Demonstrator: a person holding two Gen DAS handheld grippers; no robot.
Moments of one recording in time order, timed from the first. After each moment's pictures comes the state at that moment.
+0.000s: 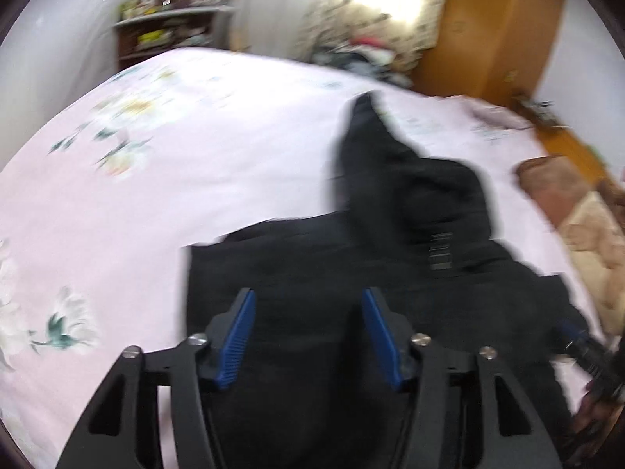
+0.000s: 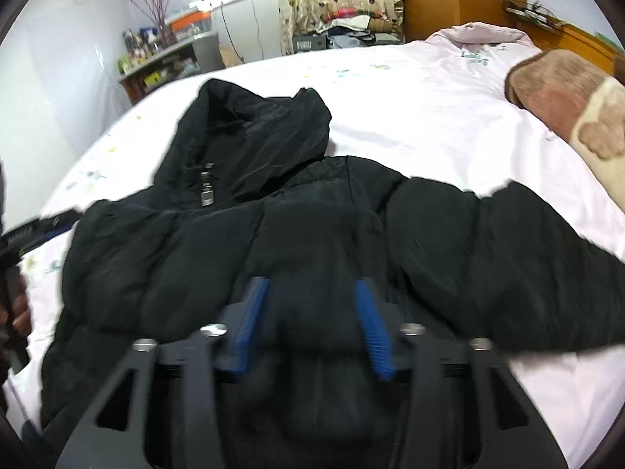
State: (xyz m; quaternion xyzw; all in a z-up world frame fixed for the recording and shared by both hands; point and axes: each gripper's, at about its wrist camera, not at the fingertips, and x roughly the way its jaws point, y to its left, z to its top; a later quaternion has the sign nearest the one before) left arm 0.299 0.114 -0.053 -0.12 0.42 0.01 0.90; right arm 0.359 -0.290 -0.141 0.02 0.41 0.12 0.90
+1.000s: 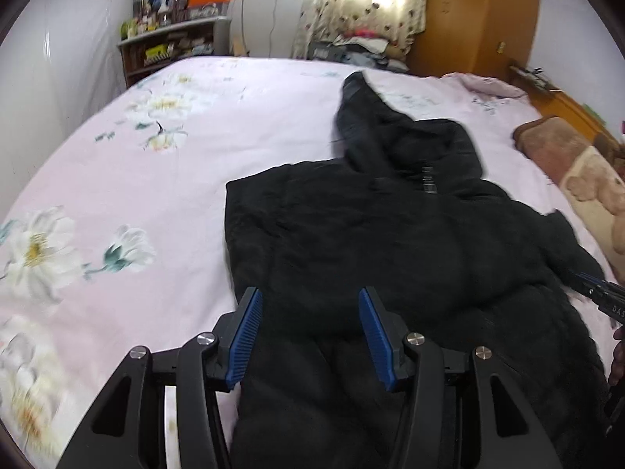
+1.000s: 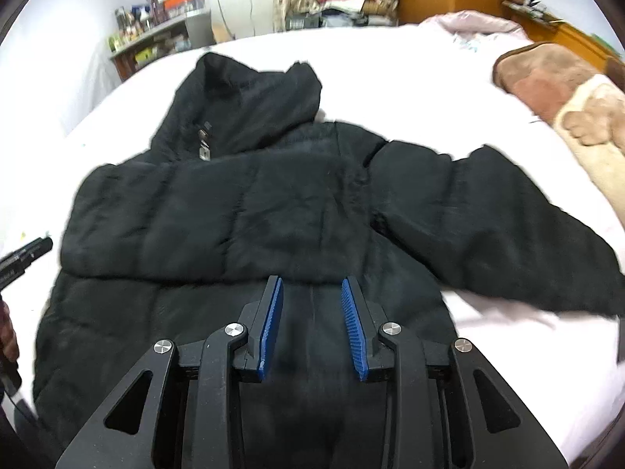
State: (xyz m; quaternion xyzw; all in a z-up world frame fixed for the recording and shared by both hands) left arm 0.179 0.079 -0.028 -0.06 0.42 0.01 0.91; right arm 0.294 -0.301 -0.126 0.00 0.43 0.10 0.90
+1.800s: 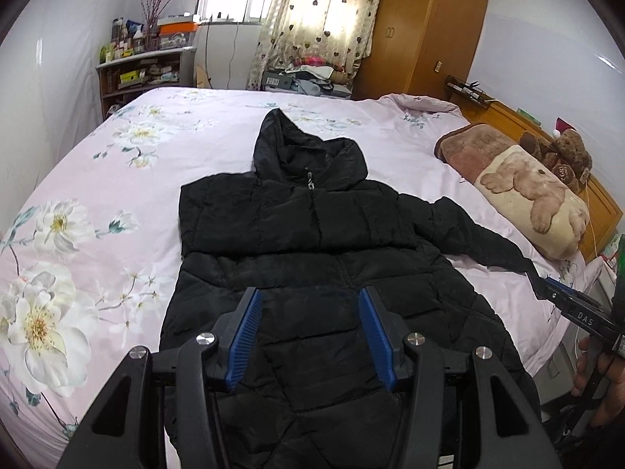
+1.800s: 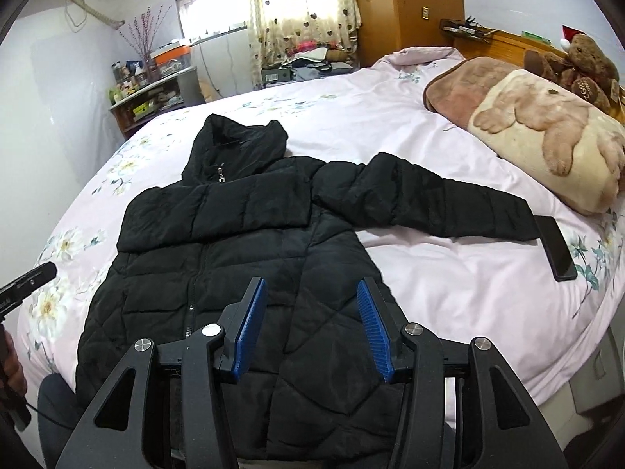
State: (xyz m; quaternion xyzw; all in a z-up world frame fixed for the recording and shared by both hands) left arm 0.044 0.001 0.058 -0.08 0.37 -0.06 0.92; right arm 0.114 -0.367 -0.053 0.04 0.36 0.05 0.93
